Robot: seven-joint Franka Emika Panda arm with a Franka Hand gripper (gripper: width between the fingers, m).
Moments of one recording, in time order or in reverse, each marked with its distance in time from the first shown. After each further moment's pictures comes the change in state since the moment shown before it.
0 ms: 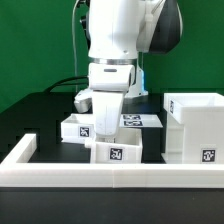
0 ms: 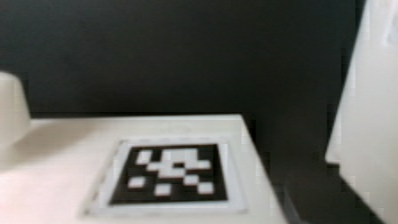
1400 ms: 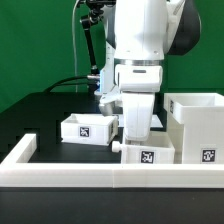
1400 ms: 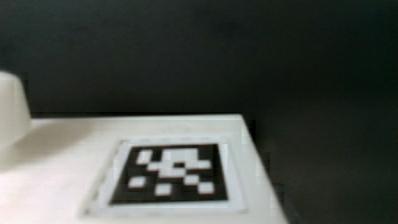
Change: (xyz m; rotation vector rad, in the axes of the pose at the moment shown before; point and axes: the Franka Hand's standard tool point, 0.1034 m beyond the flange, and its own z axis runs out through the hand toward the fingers) arm 0.050 0.016 -0.001 -0.030 0.019 0.013
